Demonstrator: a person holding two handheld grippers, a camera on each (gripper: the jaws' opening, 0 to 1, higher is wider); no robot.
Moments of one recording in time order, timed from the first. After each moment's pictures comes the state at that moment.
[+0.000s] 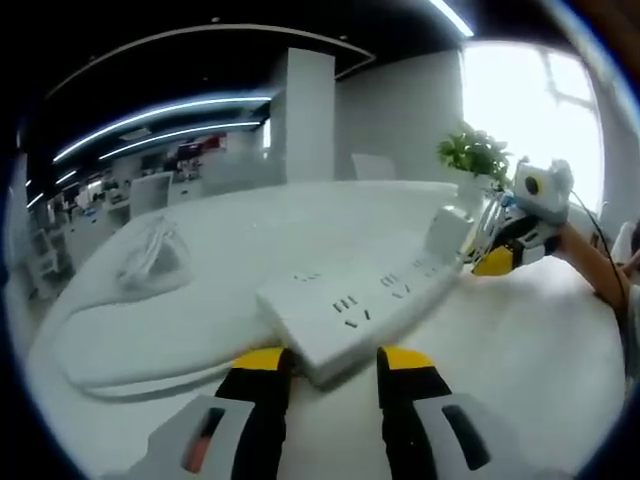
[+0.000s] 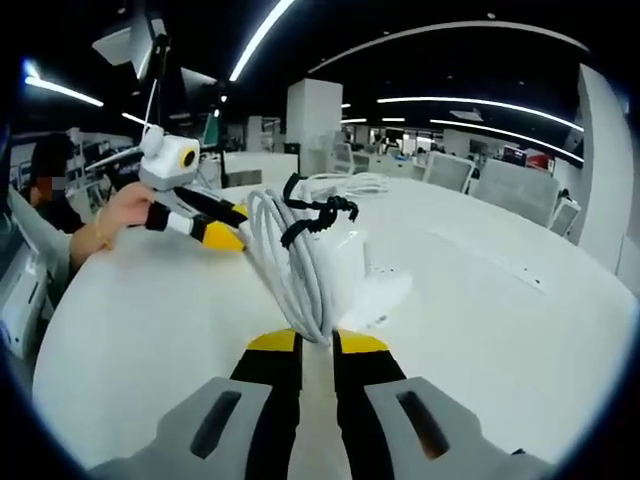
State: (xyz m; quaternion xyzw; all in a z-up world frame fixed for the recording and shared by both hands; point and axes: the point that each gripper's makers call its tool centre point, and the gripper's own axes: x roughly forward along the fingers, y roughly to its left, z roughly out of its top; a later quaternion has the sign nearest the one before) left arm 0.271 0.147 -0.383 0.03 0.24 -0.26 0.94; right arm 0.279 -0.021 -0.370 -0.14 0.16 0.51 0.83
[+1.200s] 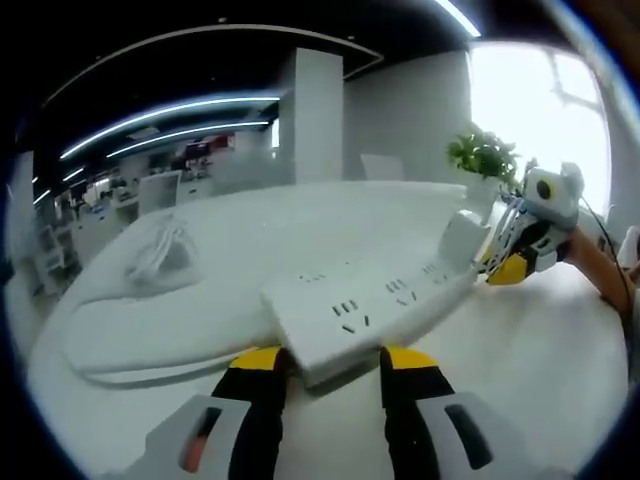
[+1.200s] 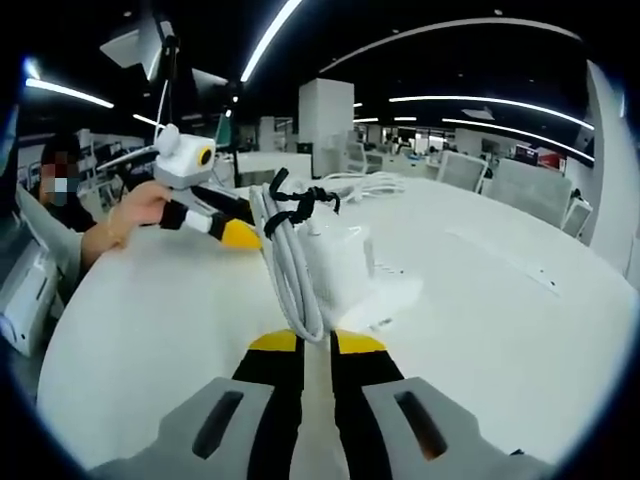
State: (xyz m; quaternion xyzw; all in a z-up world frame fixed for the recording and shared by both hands) left arm 0.275 0.155 -0.384 0.02 0.24 -0.24 0.94; right arm 0.268 -0.011 -0.372 -0.14 0.16 0.54 0.82
